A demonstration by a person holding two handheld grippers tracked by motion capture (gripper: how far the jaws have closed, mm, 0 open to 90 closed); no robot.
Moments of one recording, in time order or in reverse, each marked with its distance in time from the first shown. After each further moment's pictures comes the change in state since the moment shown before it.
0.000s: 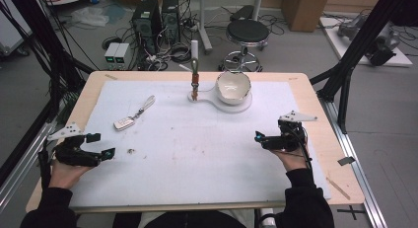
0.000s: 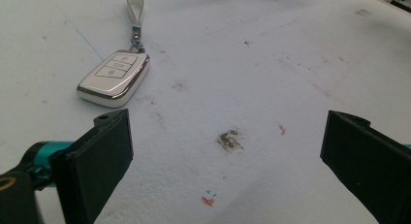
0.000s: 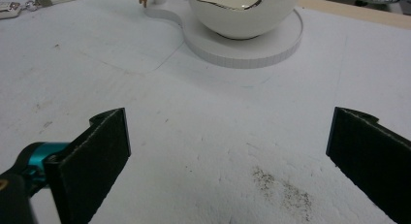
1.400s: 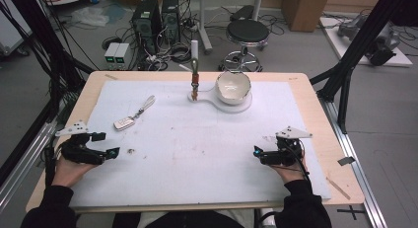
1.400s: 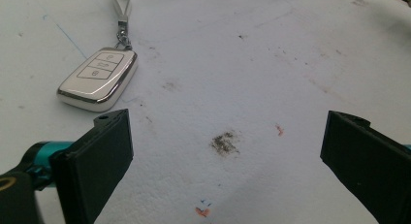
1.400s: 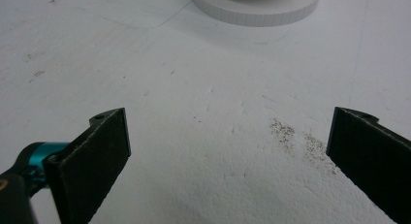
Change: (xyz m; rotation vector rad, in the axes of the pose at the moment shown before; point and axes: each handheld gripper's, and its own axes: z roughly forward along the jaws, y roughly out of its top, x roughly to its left) left arm 0.001 0.007 0.013 0.047 -0.032 0.013; right arm 0.008 -0.044 0.005 0.024 0.004 -0.035
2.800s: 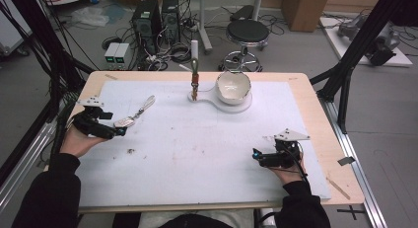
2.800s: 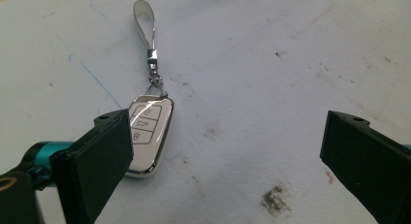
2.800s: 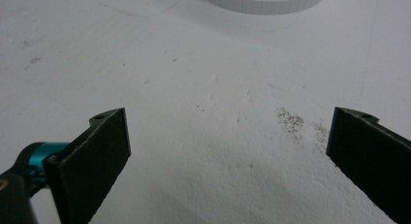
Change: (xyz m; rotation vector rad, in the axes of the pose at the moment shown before) left arm 0.026 0.067 0.036 0.149 0.052 0.071; right arm 0.001 -0.008 0.006 0.008 0.010 -0.008
